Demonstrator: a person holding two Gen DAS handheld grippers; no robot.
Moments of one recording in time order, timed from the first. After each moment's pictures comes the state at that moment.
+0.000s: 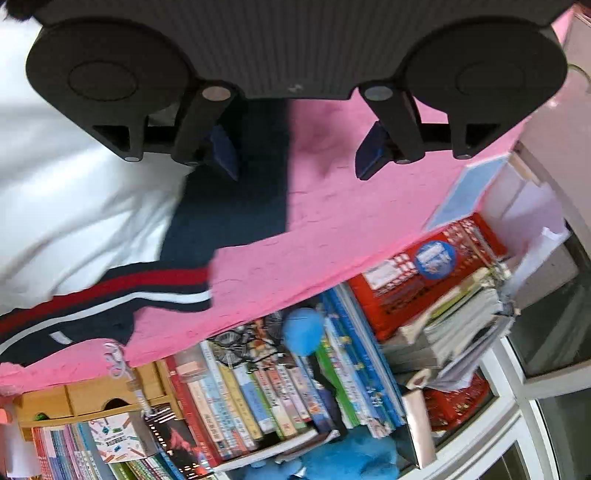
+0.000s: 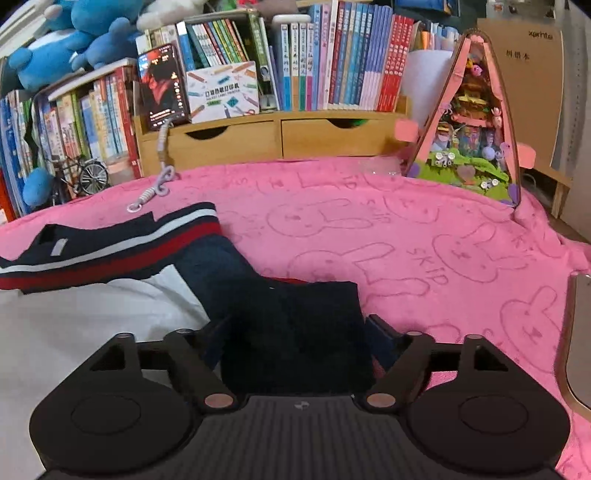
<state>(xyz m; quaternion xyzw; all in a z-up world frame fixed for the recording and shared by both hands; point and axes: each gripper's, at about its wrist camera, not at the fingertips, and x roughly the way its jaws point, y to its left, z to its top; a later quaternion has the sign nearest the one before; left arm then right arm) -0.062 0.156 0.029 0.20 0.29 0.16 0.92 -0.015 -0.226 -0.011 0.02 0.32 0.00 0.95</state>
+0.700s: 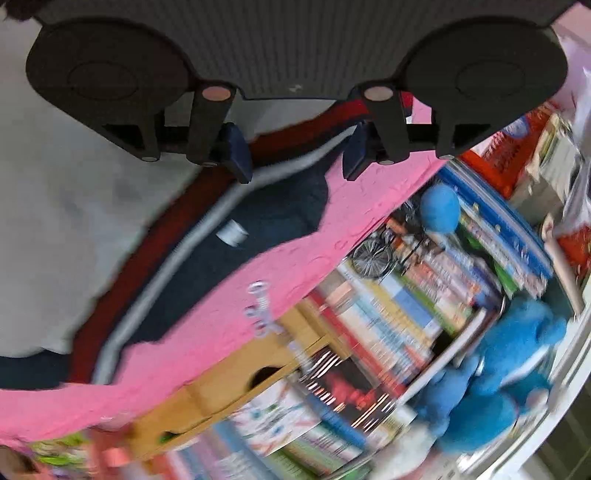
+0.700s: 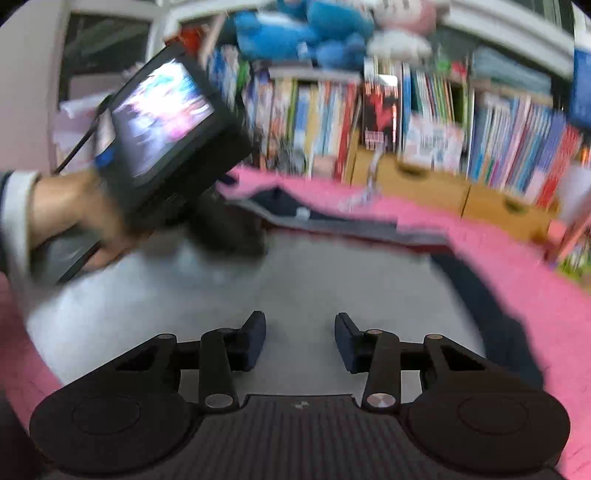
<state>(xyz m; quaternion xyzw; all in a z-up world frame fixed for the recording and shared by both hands) 0.039 -0.005 -0.003 0.30 0.27 0.04 0.91 -0.124 -0.085 -0.014 -0.10 0.26 0.21 0.94</state>
